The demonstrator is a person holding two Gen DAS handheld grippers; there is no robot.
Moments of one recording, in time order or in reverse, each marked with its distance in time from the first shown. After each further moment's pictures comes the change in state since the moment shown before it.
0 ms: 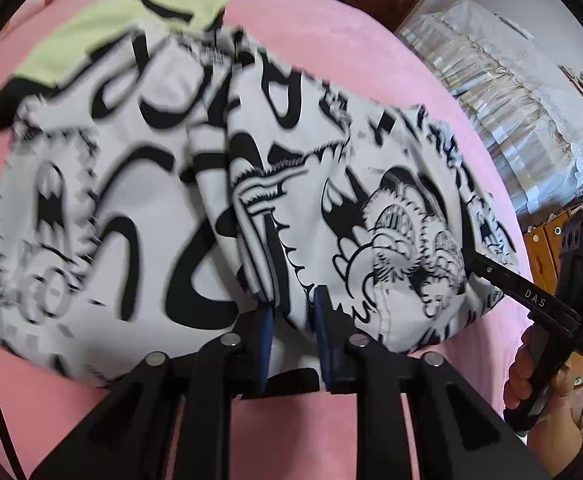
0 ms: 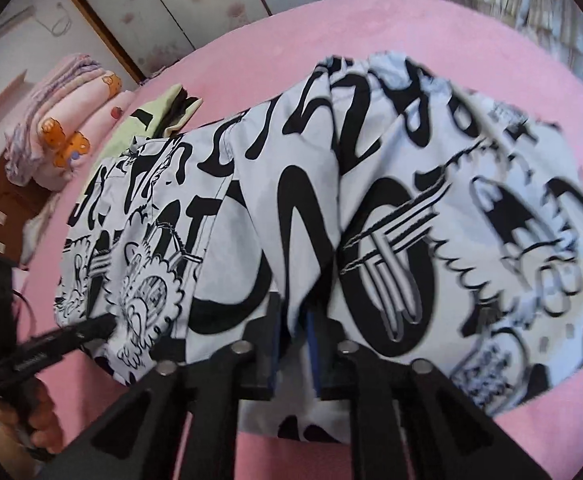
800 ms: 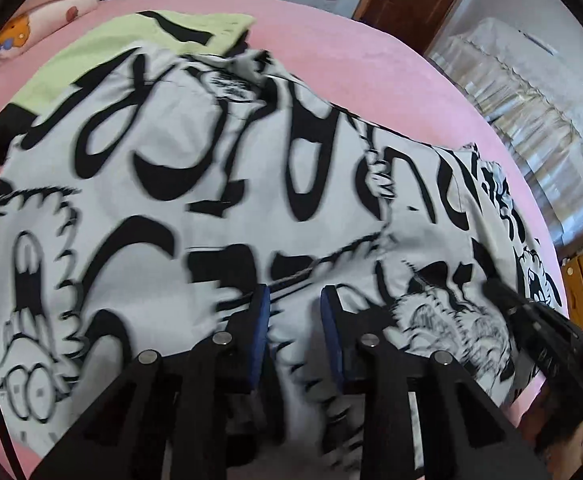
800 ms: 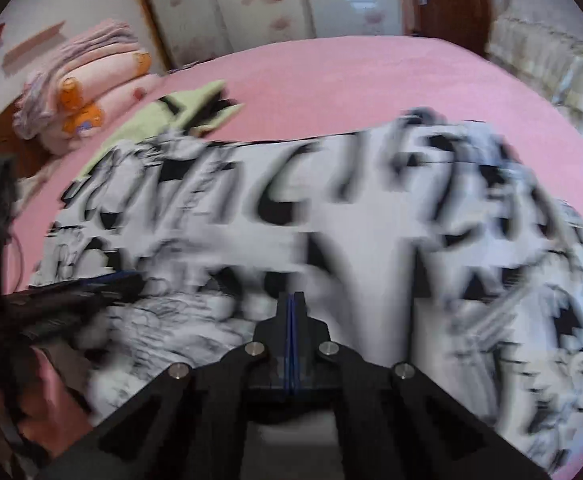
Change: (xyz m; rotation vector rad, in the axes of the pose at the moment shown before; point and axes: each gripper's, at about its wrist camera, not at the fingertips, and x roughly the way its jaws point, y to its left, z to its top) left arm 0.047 0.020 0.036 -0.017 -0.079 0.173; right arm 0.035 0.027 0.018 -0.199 -0.111 -0.098
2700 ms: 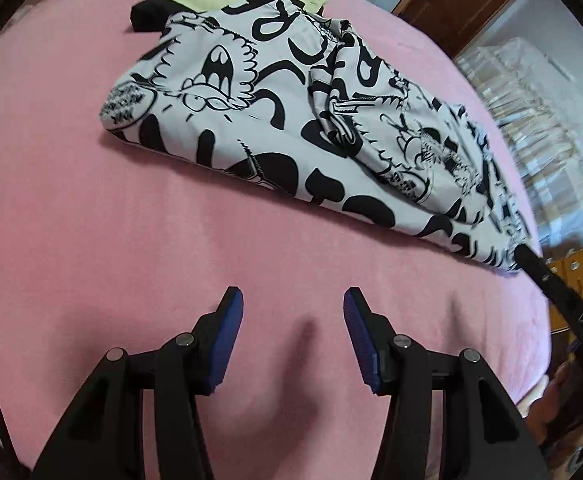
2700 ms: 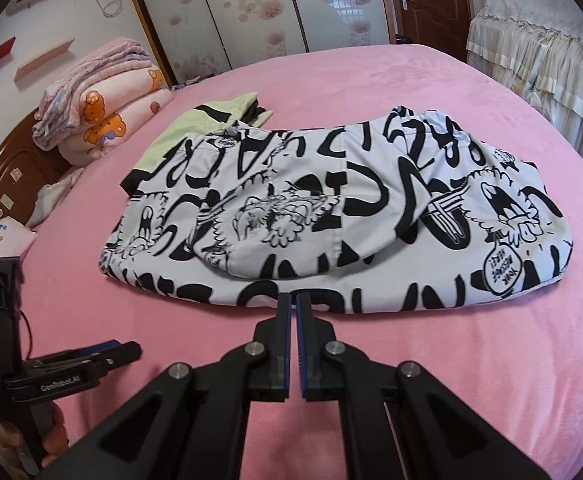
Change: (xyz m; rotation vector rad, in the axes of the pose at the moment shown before) left arm -0.124 0.059 -0.141 -0.168 0.091 -0.035; right arm -0.126 0.070 -0.079 0.054 -0.016 0.102
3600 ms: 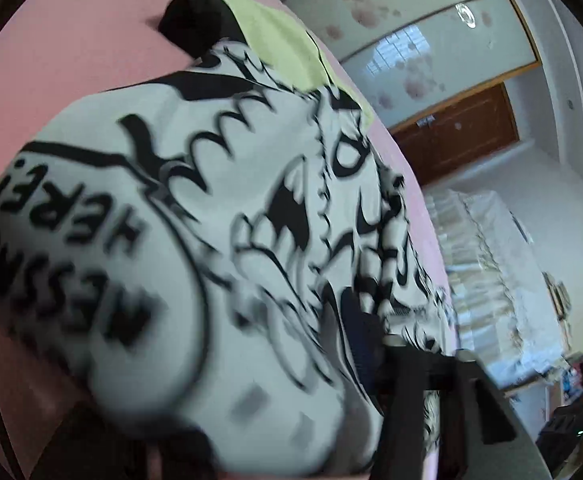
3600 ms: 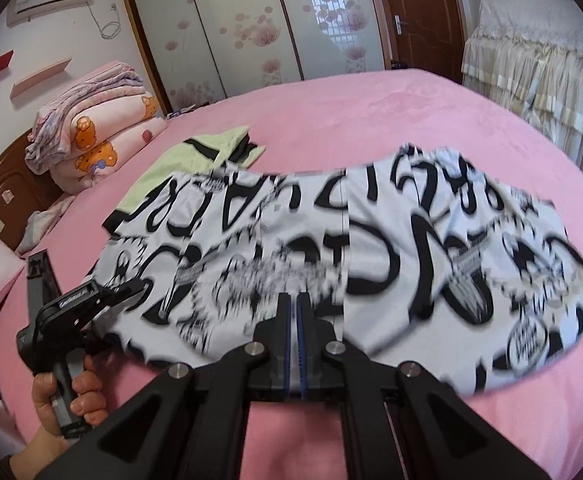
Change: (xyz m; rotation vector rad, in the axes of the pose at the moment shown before) left arm 0.083 0.074 0.117 -0.353 -0.313 -0.303; right arm 0.053 -0.004 0.055 -0.016 -0.121 -0.045
